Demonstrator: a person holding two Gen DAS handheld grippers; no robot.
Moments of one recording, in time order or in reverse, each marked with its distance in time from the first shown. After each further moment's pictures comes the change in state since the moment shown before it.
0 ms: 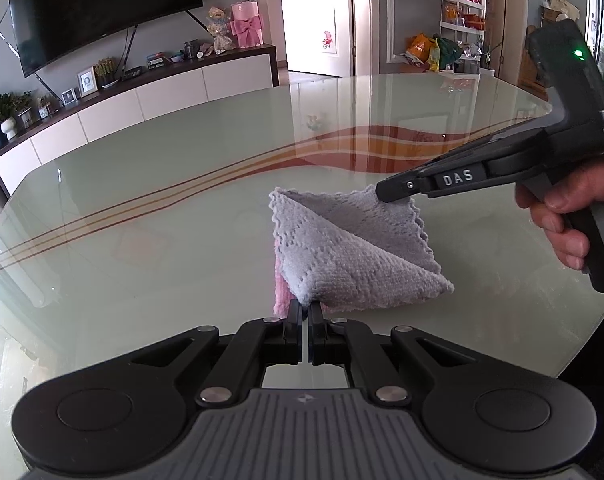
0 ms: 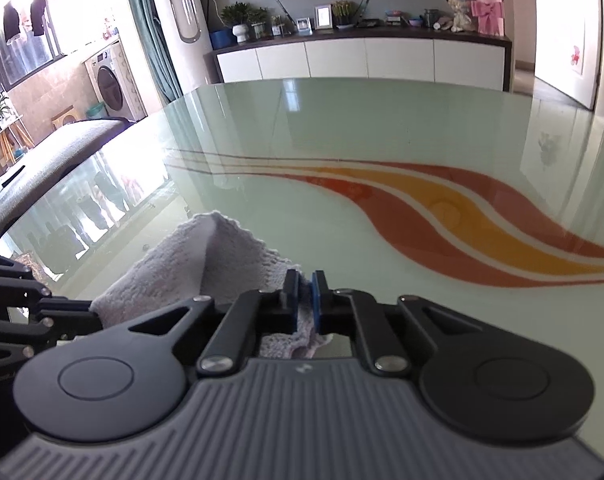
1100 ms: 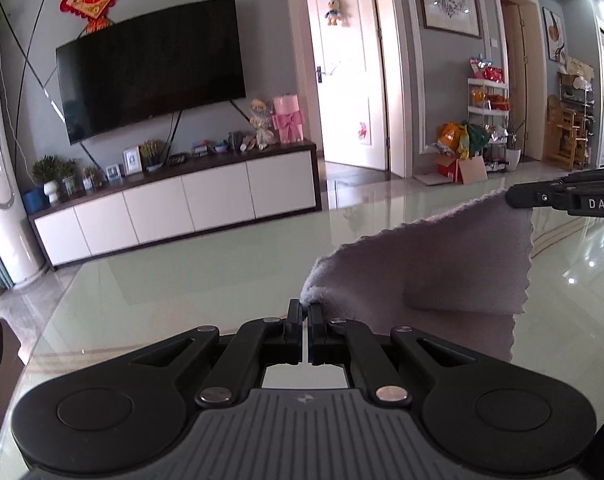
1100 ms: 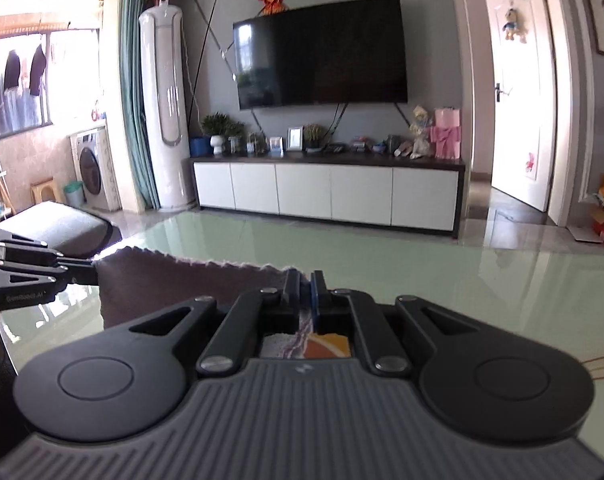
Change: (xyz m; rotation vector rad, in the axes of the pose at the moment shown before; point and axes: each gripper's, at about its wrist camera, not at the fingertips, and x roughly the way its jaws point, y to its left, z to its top) left arm -0.070 0.027 0.082 -0.014 -0.271 0.108; right arm -0.118 0.000 0.052 -0.047 -0.356 -0.122
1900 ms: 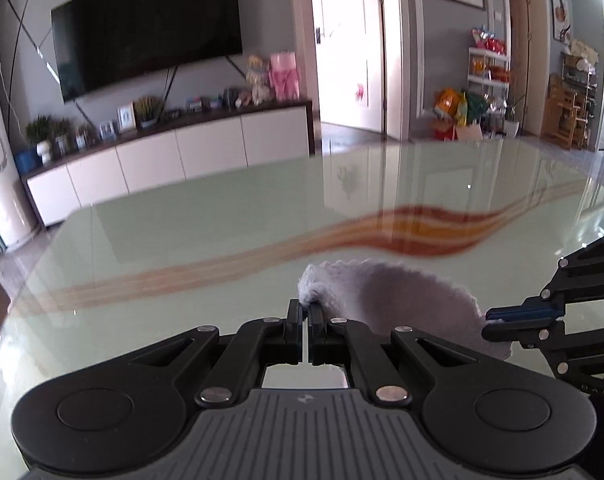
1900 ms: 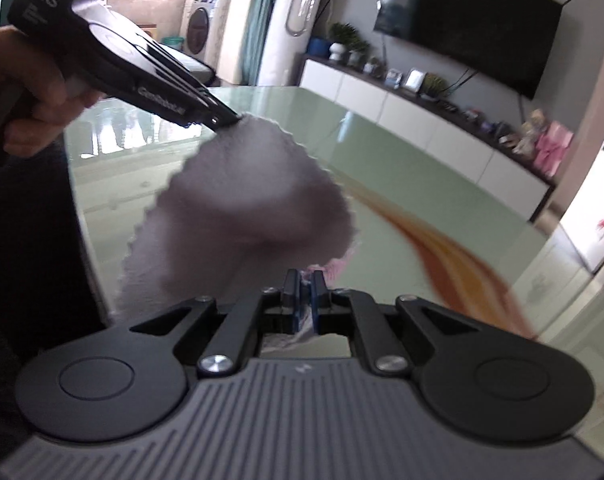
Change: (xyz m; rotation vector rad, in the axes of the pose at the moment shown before) left arm 0.014 0.003 -0.057 -0.038 0.149 -0.028; right arm 0.017 0.105 -0.114 -0.452 0.260 0.213
